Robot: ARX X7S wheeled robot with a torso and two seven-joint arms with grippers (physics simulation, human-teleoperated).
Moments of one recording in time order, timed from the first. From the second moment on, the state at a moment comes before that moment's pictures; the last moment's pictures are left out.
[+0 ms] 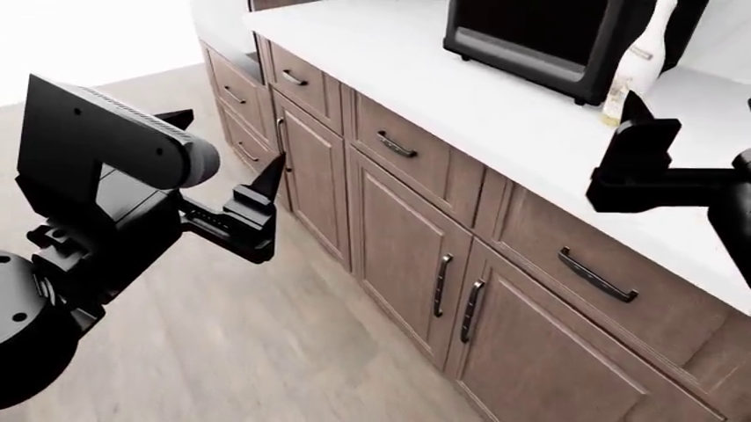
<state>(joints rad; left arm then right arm) -0.94 -0.82 0.26 0.67 -1.35 -1.01 -0.50 1.02 1.04 -0.24 -0.76 1.80 0.80 1.24</state>
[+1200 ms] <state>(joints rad) -0.93 -0.83 0.27 0.66 -1.35 -1.00 -0.51 1.11 1.03 -0.39 -0.61 1.93 0.88 1.42</state>
